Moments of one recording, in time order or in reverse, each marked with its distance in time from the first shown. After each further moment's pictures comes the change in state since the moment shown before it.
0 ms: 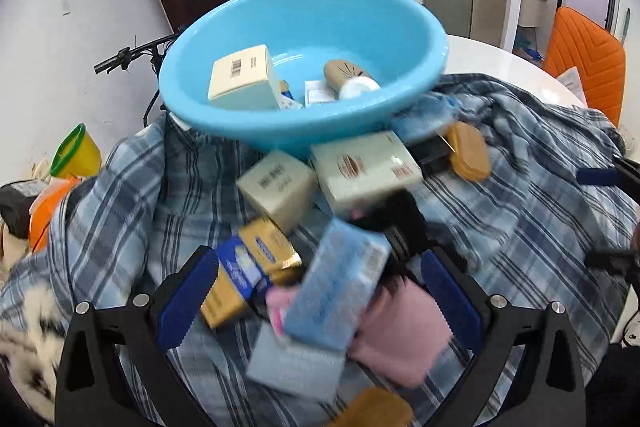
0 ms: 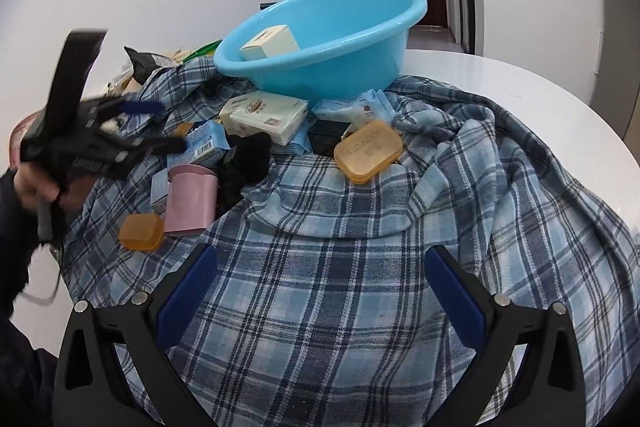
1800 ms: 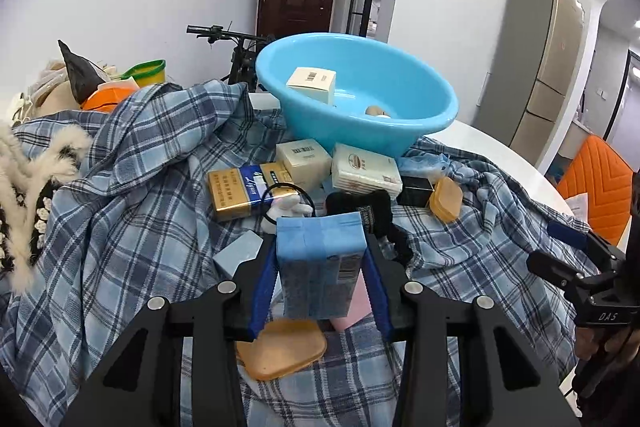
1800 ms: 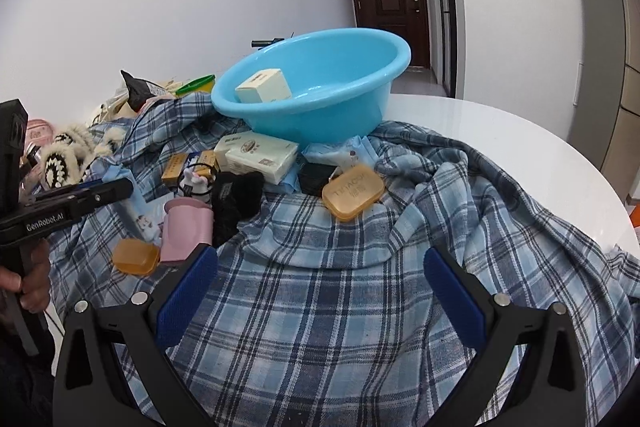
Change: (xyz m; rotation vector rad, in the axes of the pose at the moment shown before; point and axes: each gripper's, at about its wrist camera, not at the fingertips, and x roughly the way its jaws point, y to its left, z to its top) left arm -0.082 -0.024 -0.088 -0.438 -0.246 0.075; right arm -0.023 0.007 -0.005 -0.007 -0.154 -0.076
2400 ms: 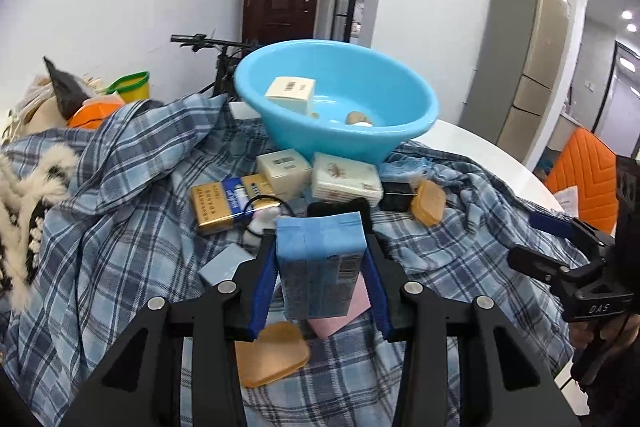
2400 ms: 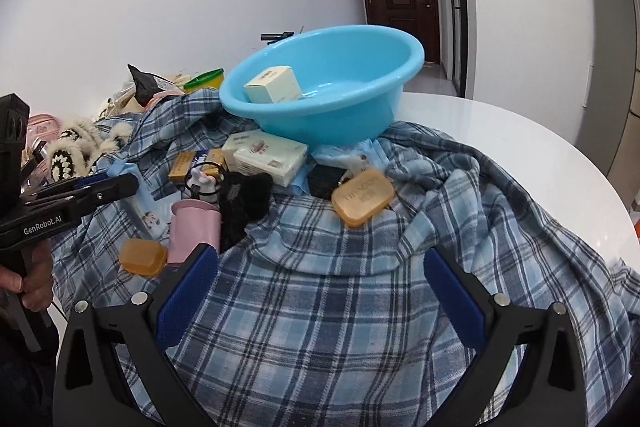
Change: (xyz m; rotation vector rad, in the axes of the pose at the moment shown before) left arm -0.005 -0.016 0.006 0.049 -0.002 -0.056; right arm 0.001 0.006 0.014 -0.034 0.013 0.032
